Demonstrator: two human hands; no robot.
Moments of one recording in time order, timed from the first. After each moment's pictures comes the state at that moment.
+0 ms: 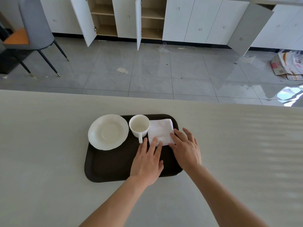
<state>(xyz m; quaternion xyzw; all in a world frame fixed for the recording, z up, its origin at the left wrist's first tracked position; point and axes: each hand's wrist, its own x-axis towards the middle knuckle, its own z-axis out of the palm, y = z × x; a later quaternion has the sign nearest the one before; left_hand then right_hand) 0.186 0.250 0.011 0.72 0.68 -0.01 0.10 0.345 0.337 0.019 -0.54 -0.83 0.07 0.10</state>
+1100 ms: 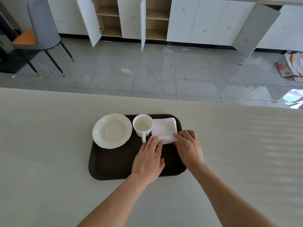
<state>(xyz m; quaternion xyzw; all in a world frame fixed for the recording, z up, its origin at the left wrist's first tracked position) 0.180 0.253 0.014 0.72 0.69 0.02 0.10 0.344 0.346 0.016 -0.52 -0.83 0.06 0.20</state>
